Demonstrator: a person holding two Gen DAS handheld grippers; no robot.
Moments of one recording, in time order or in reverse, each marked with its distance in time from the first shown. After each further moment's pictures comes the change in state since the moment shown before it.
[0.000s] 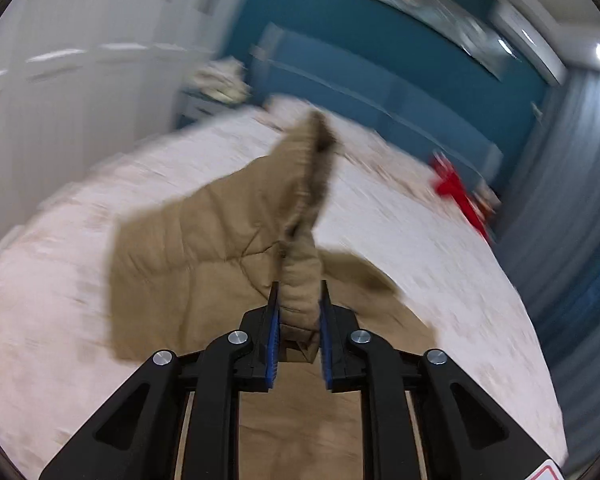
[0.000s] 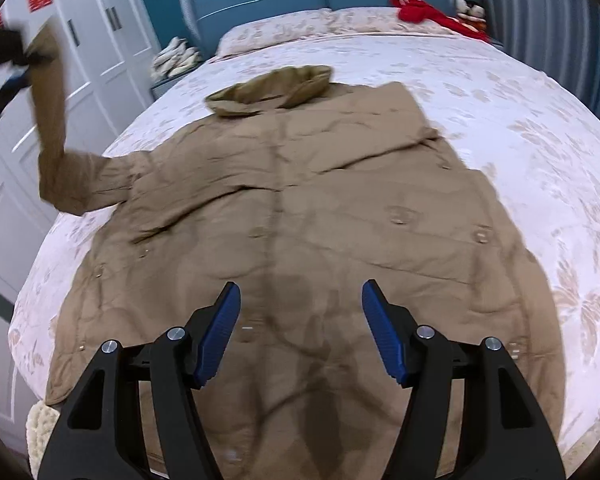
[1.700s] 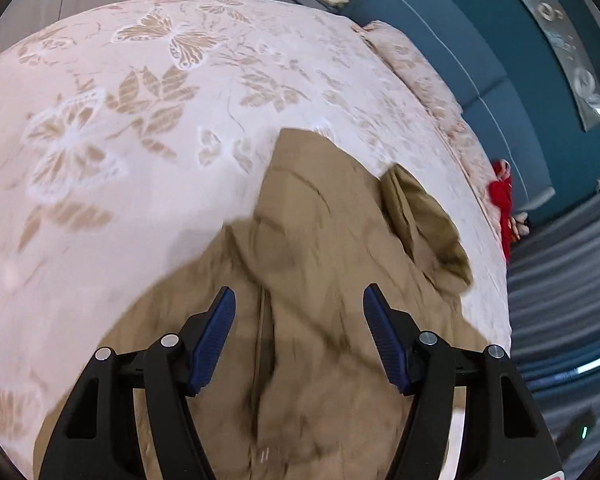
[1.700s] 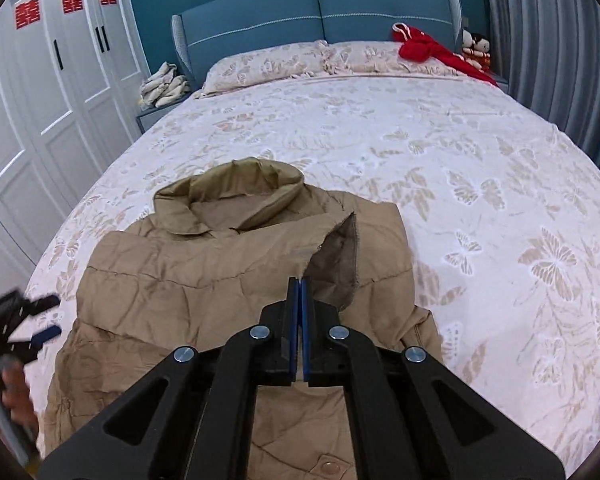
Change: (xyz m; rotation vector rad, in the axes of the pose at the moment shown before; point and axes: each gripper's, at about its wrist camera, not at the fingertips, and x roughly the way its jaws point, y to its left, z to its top) left arm 0.116 0.152 -0.046 -0.465 0.230 0.047; right arm 0.065 -0.035 0.179 -0.050 -0.082 -0.016
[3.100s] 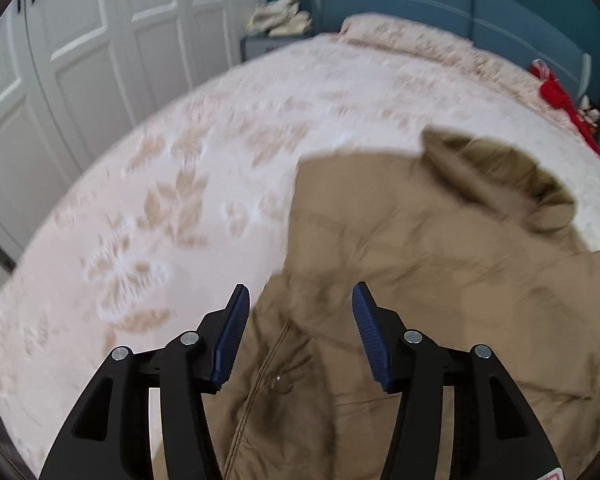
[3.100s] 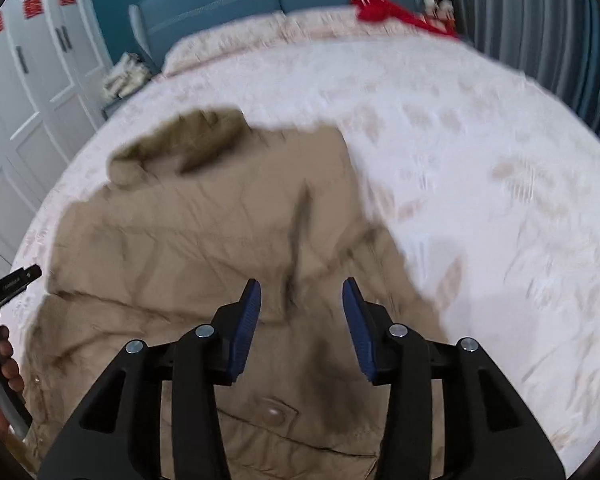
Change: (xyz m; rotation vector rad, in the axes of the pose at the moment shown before) left arm 0.013 -0.061 -0.025 0.516 -0.192 0.432; right arm 0.000 -0.029 -0.052 0.077 0.049 -0.068
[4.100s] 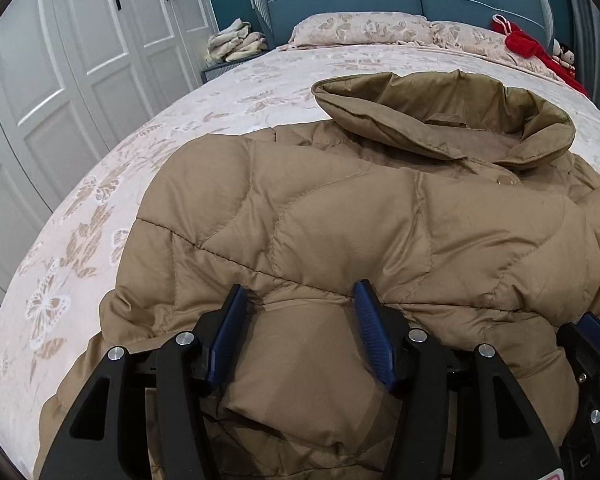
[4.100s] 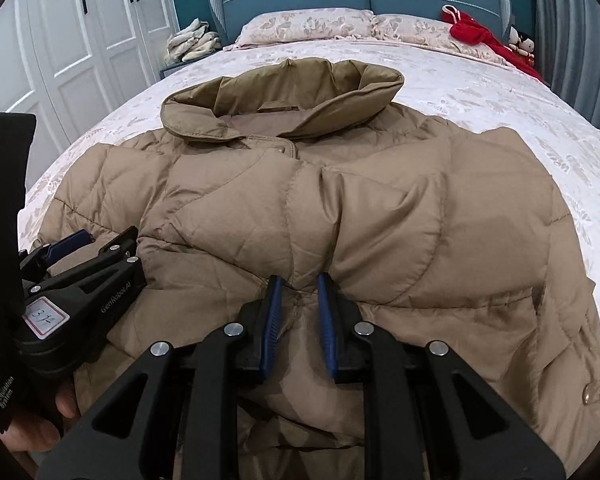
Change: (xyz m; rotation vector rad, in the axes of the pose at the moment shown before) left arm 0.074 -0.107 -0.041 0.186 -0.057 0.058; right arm 0.119 0.098 -0.016 -0.203 0.004 0.109
